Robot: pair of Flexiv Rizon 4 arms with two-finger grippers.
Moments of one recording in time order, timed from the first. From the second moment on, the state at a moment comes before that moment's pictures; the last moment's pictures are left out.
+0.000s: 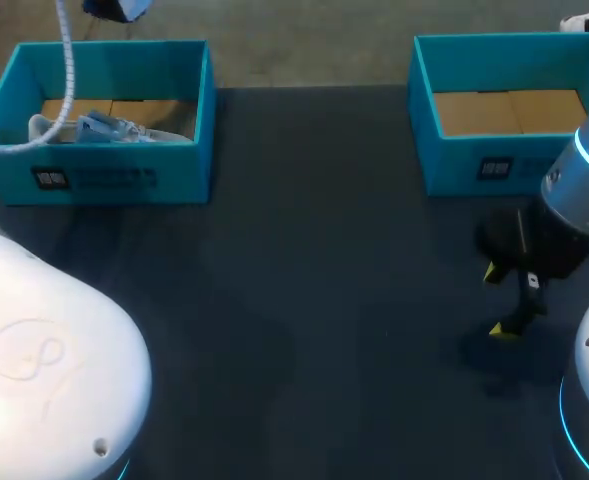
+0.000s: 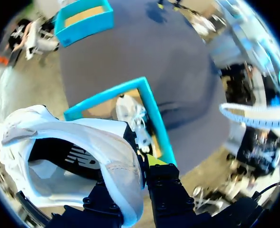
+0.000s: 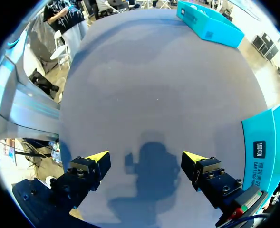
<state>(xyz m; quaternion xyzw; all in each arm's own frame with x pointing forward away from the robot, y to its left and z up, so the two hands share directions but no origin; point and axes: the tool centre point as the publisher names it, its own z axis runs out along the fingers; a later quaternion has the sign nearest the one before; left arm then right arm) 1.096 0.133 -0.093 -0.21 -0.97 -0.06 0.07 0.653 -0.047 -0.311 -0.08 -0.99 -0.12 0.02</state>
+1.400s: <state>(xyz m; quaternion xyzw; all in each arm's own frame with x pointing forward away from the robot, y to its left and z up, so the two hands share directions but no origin) 1.151 0.217 -0.100 -0.59 -0.80 -0.11 -0.02 0.653 -0.047 -0.311 -0.08 -0.99 -0.12 0.02</state>
